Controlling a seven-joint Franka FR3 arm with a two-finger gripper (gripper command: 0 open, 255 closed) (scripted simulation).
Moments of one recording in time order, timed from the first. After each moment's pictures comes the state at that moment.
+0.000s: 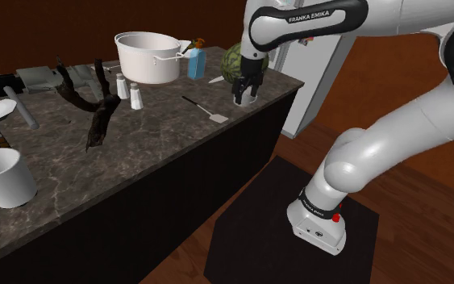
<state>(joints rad) 0.01 -0.43 -0.10 -2.38 -0.10 1.89 0.05</state>
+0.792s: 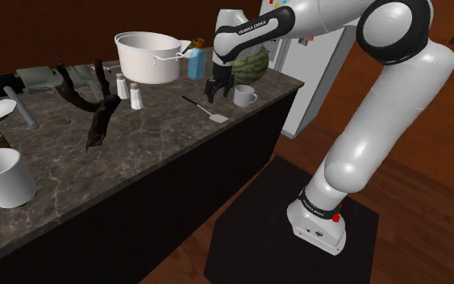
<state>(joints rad) 0.02 0.00 -0.13 -2.12 -0.02 2.15 -0.03</state>
